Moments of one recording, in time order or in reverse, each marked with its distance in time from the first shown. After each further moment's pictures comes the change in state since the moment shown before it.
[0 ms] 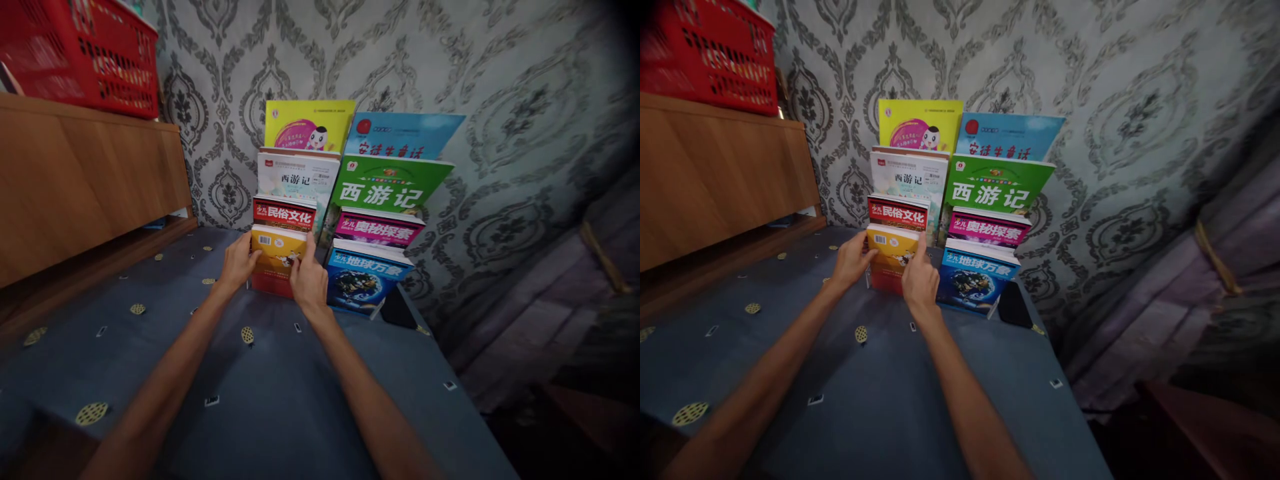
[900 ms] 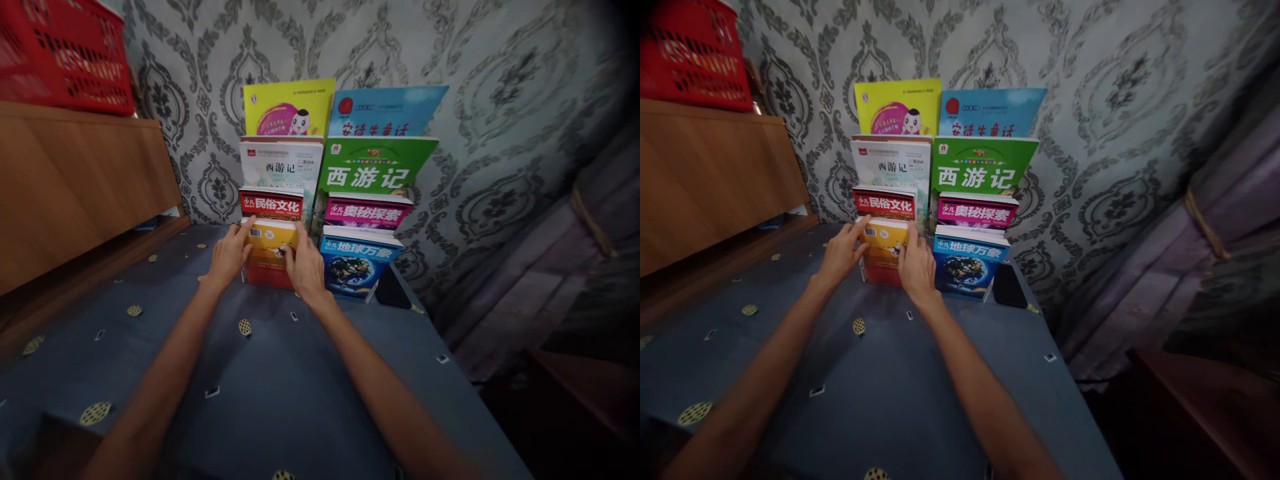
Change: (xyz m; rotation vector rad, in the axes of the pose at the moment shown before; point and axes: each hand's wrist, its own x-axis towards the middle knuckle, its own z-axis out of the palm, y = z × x) left_hand -0.002 0.018 -0.016 0.219 -0.055 0.106; right_hand 0.005 0.014 0.000 0.179 0.083 -0.131
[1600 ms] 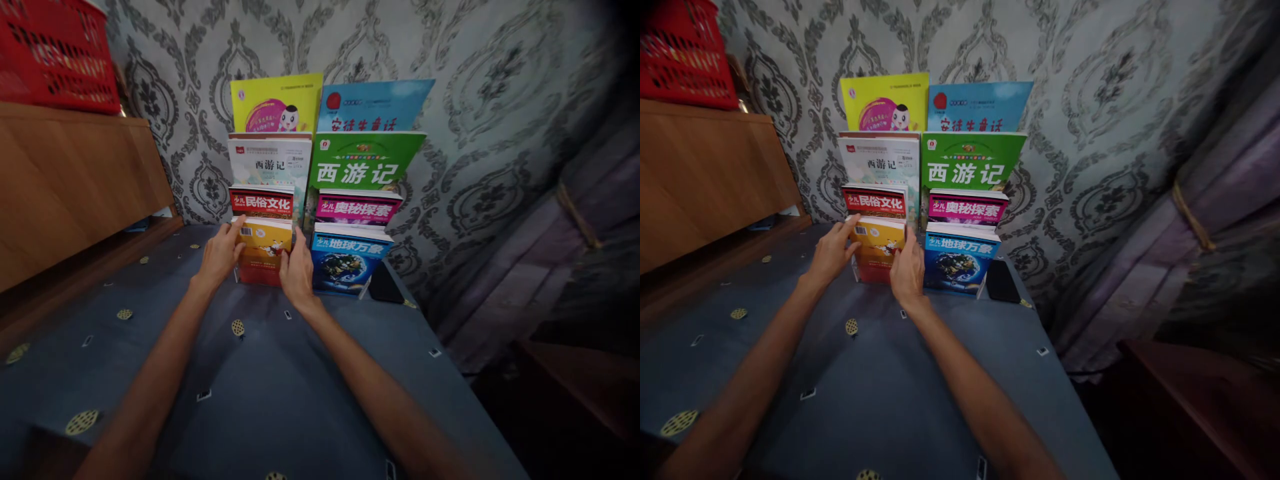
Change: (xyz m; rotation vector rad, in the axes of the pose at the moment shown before) left_hand 0.003 -0.003 0.000 -0.015 0.010 0.042; right_hand -0.015 0.007 0.014 0.178 0.090 0.037
